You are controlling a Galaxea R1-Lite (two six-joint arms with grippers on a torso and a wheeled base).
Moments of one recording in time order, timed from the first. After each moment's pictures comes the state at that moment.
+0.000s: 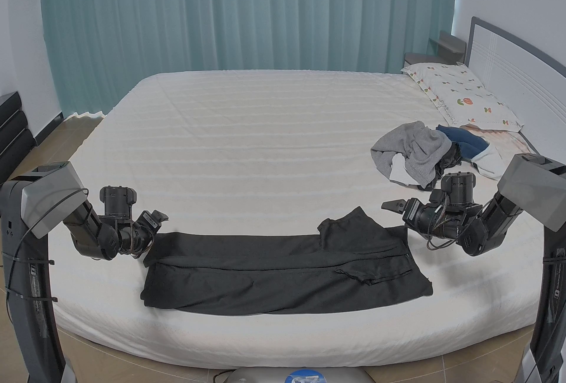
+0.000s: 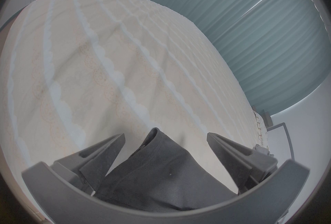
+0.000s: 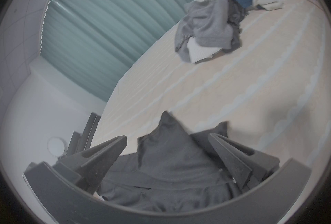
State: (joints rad) left arm 0.05 2.39 -1.00 -0.68 -0.06 -0.87; right arm 0.15 2.32 -0.97 -0.86 0.30 0.65
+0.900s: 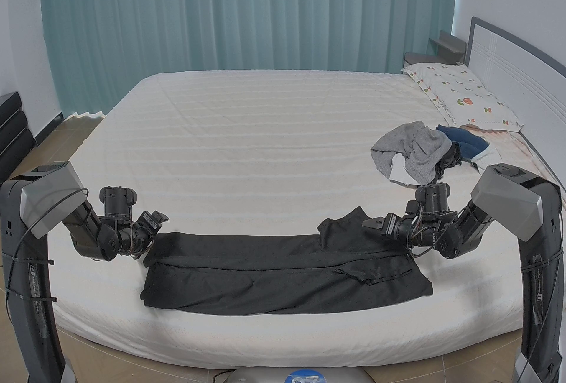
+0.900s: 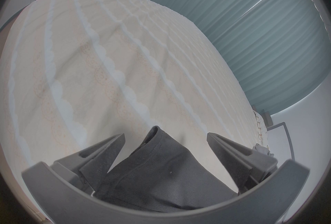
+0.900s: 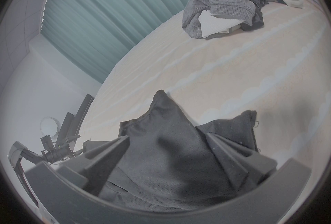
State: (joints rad) left arm 0.05 2.38 -0.99 -0.69 -0.06 -0.87; right arm 0.18 2.50 -1.15 -0.76 0.30 0.51
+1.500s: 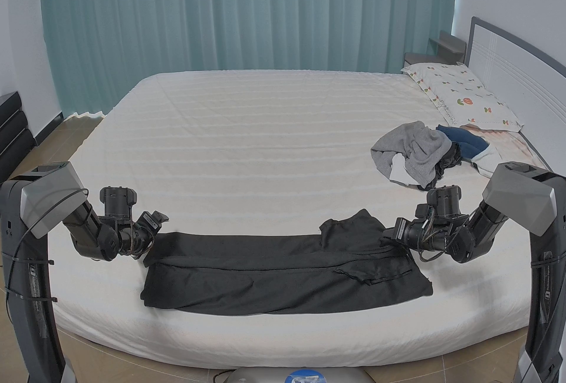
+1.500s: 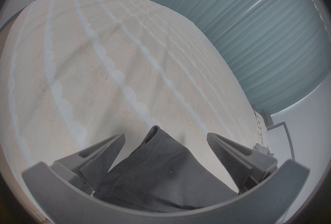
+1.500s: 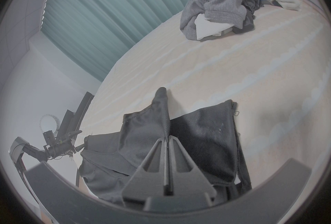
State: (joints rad) left arm 0.04 2.38 -0.99 -0.69 -0.06 -0.87; right arm 0.15 2.40 -0.98 -0.82 0.32 0.50
